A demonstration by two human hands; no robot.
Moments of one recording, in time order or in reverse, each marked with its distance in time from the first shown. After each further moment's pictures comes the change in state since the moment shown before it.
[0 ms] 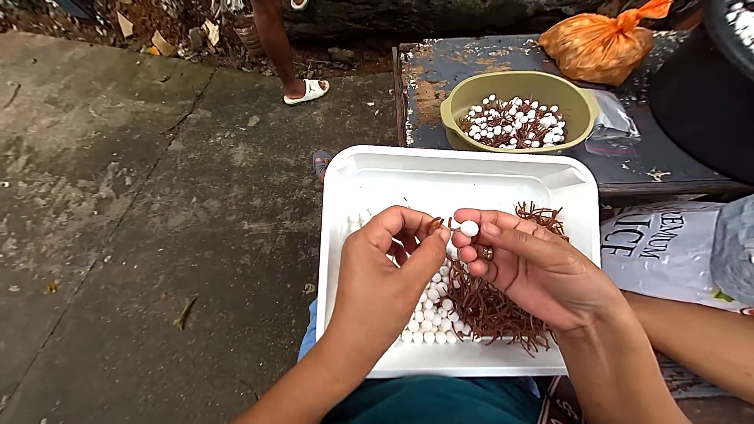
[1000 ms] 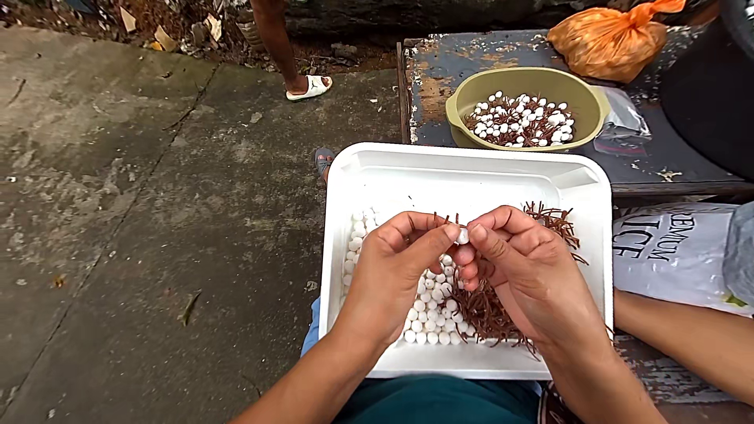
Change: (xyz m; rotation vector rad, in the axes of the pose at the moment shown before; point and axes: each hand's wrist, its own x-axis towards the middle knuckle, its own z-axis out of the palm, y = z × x) left_hand 0.004 -0.006 0.008 -0.543 -0.044 -0.404; right_hand 0.003 0.027 0.021 -0.286 0.229 -0.332
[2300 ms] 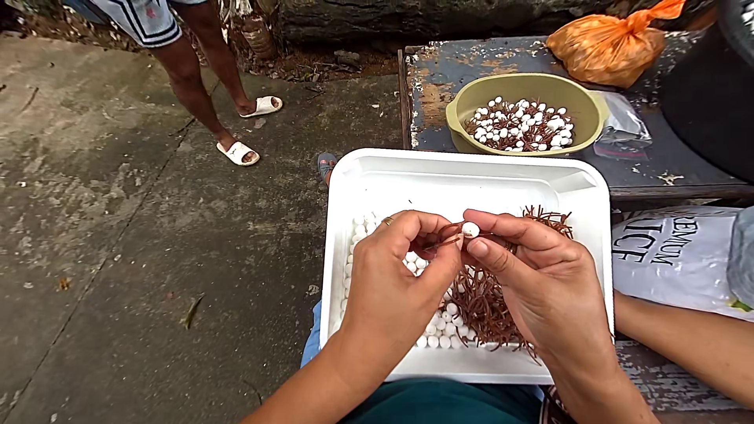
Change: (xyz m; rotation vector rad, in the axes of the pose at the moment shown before) left_hand -0.002 0.000 -0.003 0.667 0.021 0.575; right_hand -0.002 0.006 -0.004 -0.180 0.014 -0.295
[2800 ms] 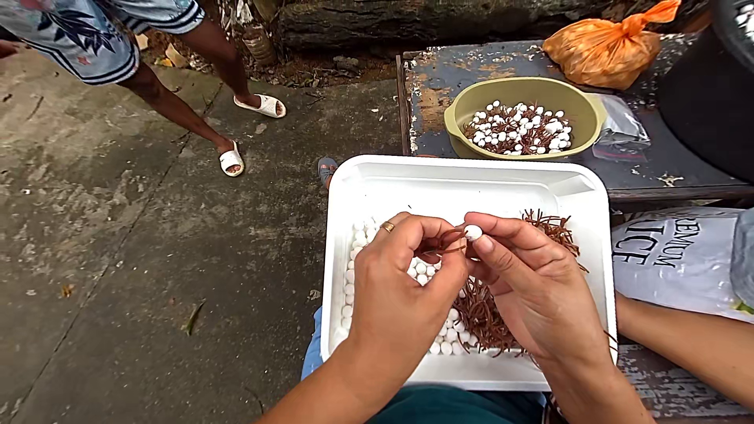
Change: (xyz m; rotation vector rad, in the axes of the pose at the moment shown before) left_hand 0.000 0.001 0.007 0.015 0.077 0.079; right_hand 0.000 0.001 0.003 0.240 0.025 0.154
